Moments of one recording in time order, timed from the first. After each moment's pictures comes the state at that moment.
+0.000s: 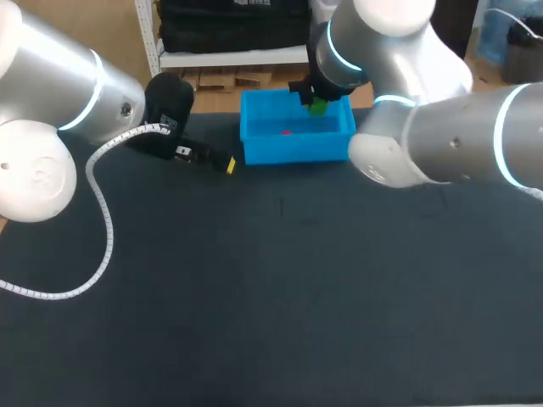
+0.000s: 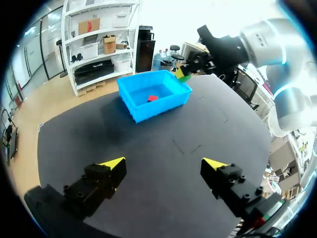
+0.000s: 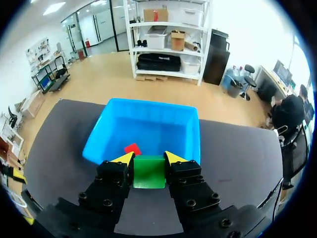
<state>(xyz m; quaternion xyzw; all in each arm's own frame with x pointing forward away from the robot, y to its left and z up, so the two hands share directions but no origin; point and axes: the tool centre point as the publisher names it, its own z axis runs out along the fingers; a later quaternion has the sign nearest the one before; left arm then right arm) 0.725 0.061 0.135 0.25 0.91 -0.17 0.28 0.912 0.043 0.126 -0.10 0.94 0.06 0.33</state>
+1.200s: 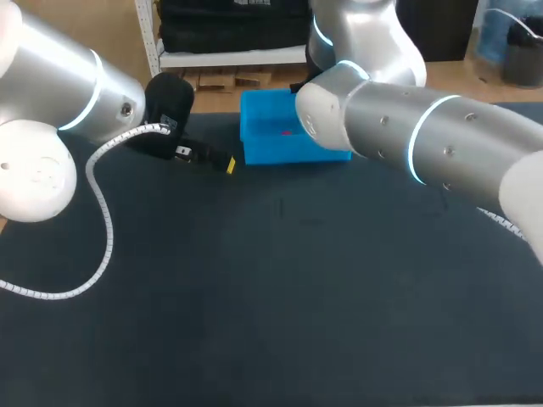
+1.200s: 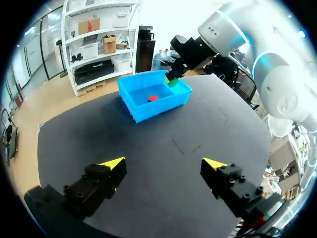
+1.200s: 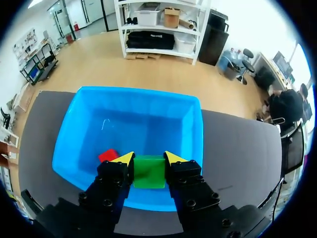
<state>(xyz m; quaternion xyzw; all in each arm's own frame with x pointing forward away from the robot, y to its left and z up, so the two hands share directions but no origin) 0.725 0.061 0.135 0.25 0.91 -0.17 0.28 0.955 0.028 0.075 -0.08 0.97 0.03 0.24</state>
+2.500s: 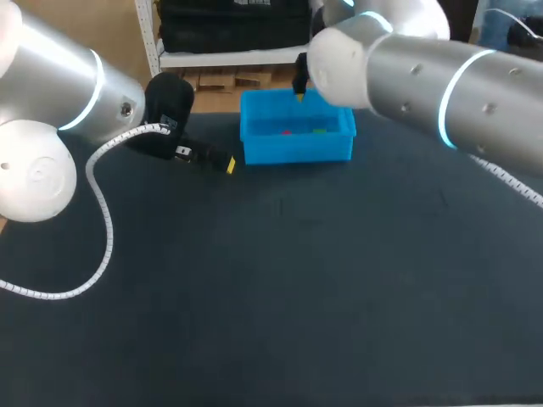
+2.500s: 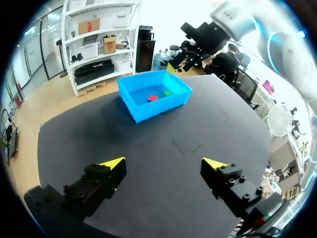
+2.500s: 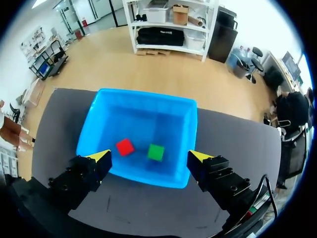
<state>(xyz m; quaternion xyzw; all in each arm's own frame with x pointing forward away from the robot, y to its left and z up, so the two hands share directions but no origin) 0.725 0.061 0.135 0.25 0.91 -0.17 0.28 0.929 0.027 0.130 -0.11 0.97 0.07 0.20</state>
